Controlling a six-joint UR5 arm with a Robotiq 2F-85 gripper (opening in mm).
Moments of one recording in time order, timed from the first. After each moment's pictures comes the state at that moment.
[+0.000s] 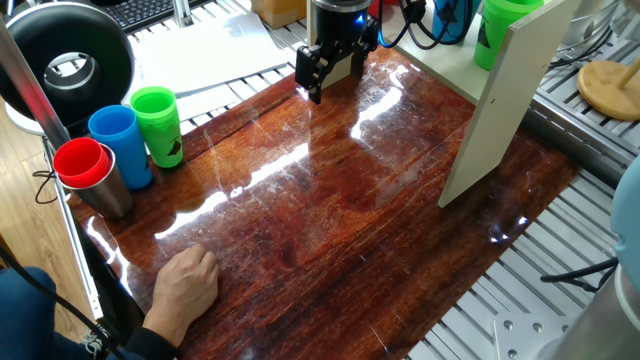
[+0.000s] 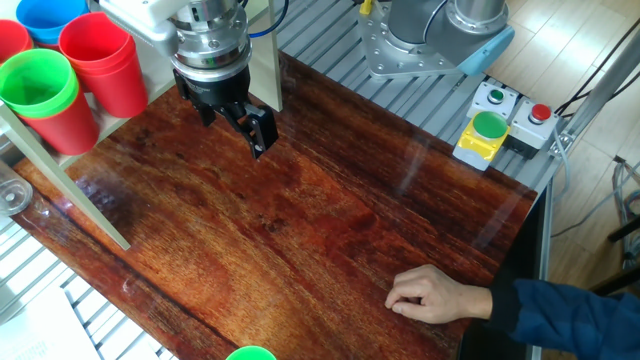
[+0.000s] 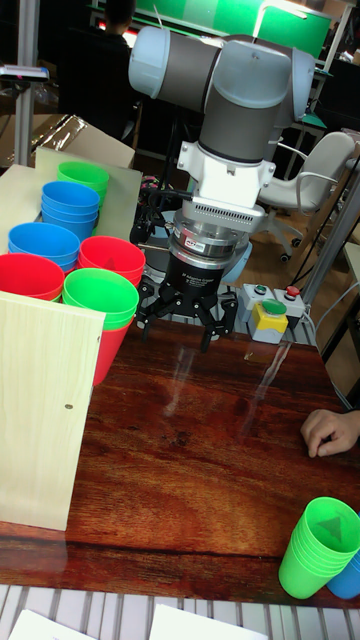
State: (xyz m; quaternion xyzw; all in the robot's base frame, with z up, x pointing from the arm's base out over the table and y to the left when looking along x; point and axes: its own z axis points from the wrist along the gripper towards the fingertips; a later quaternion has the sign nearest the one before) arm 0.544 0.002 0.190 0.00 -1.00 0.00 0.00
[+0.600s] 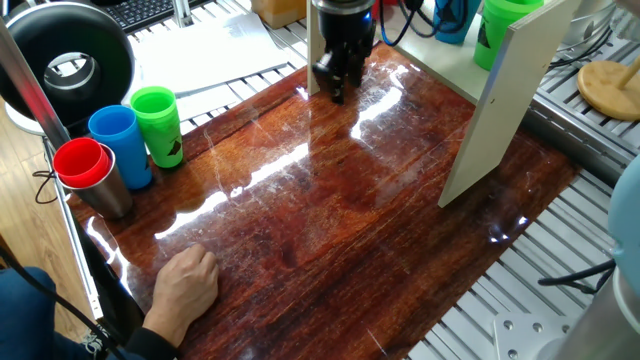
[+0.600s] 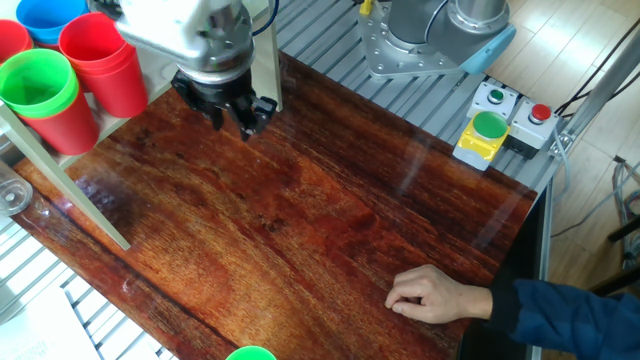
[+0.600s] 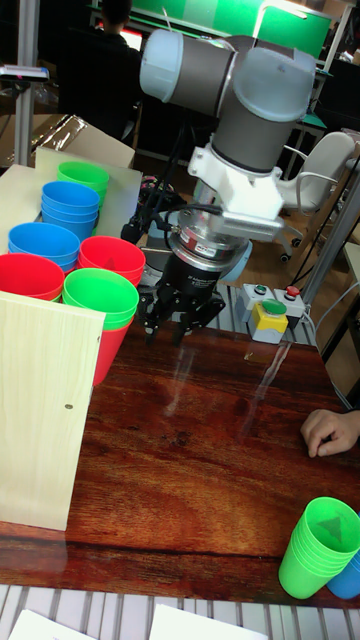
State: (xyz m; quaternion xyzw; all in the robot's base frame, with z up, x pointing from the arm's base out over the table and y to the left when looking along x) arm 0.527 -0.013 0.190 0.19 -0.98 0.05 0.05
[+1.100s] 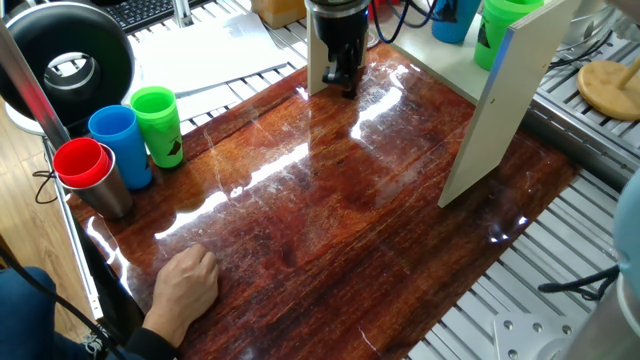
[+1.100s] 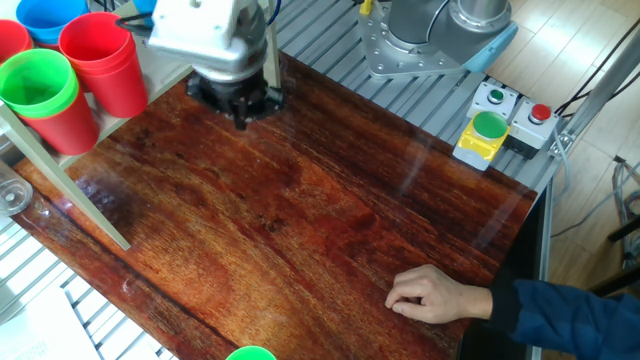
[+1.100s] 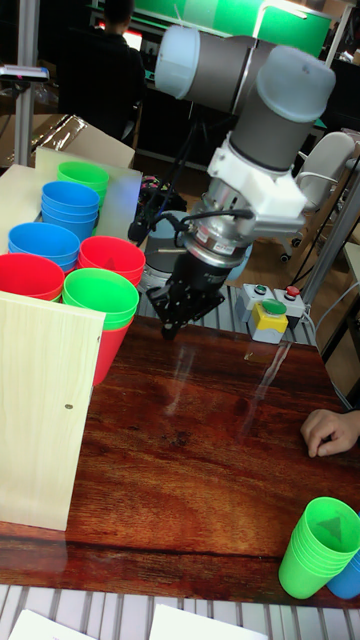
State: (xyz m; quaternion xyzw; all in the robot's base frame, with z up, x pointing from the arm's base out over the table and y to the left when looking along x) arm 0.508 -0.006 0.209 0.27 -0.96 0.05 0.06
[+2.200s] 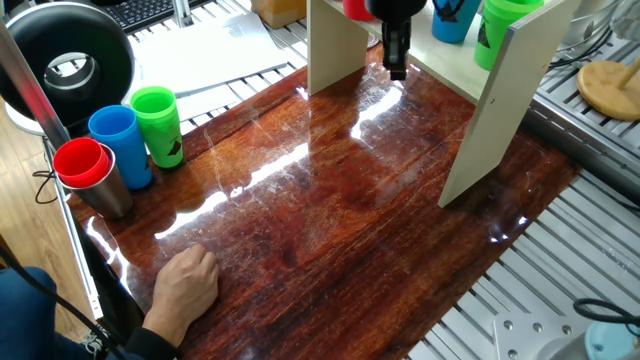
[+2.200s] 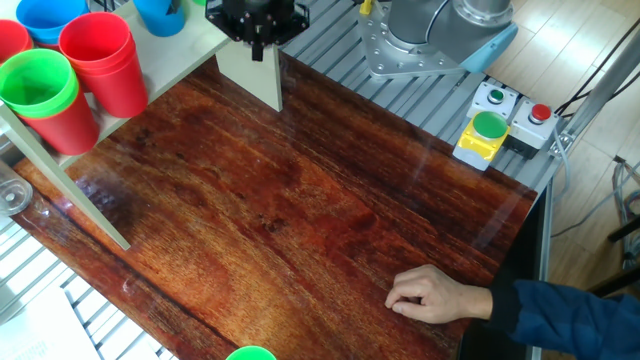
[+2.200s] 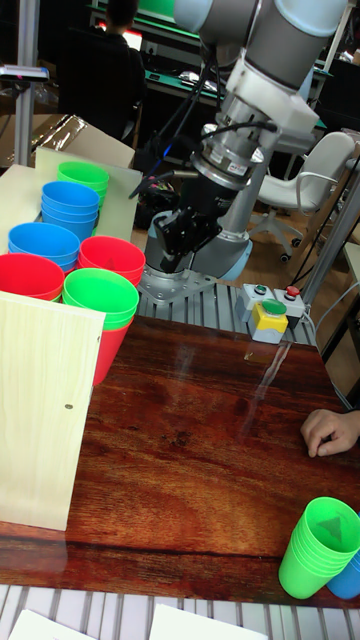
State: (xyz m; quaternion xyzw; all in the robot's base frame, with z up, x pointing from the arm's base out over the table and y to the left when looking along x) arm 0.442 -0.026 0.274 0.35 -0.93 0.08 0.06
